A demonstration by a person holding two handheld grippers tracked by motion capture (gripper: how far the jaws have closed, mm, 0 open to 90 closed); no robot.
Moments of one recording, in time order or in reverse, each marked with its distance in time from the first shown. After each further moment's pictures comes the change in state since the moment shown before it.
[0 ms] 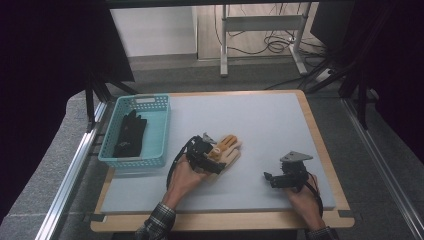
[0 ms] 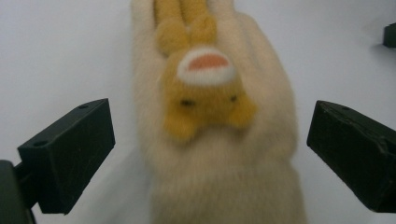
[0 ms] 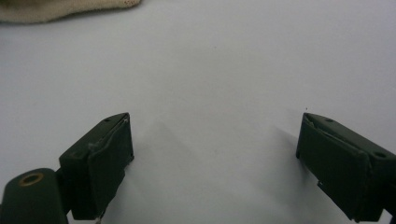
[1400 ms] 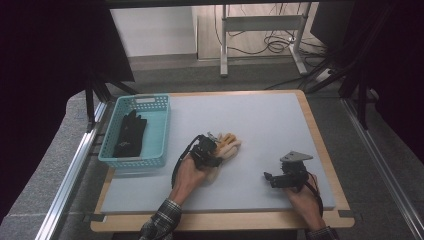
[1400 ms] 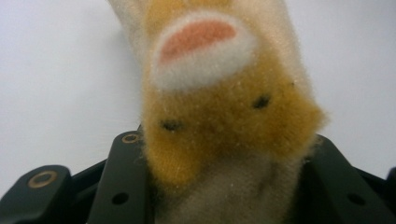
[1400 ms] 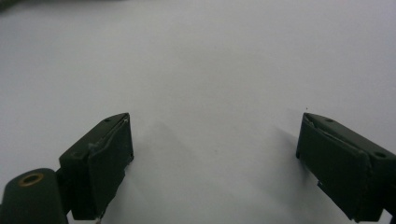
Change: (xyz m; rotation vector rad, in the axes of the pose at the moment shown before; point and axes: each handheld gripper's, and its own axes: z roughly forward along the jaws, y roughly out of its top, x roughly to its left) left arm 0.001 0.010 0.008 0.057 0.051 -0.026; right arm 0.000 0.000 0.000 0.000 0.002 0.003
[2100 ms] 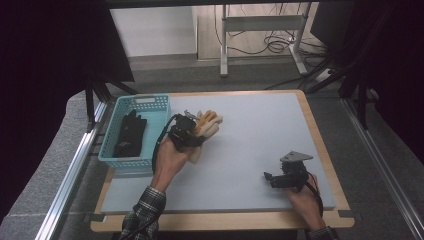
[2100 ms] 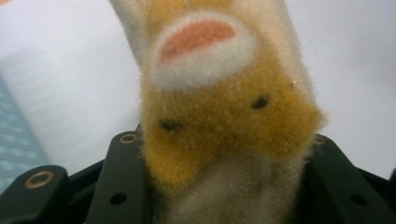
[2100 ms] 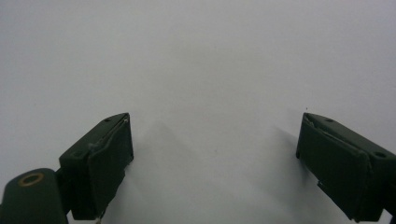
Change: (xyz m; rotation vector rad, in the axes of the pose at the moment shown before) left arm 0.046 0.020 -0.077 -0.060 0.101 -0.077; right arm 0.000 0.000 0.000 0.000 0.001 -0.001
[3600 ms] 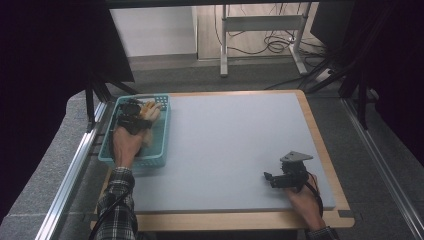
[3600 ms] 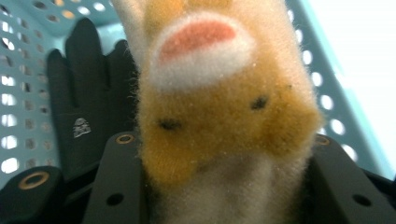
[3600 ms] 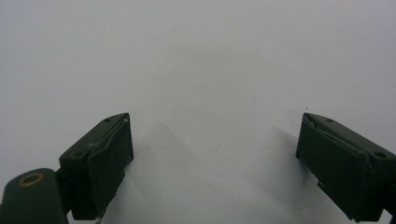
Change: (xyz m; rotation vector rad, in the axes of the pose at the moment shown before) left arm 0.163 -0.044 -0.008 0.105 0.245 -0.343; right arm 0.000 0.000 0.000 -0.001 0.000 0.001
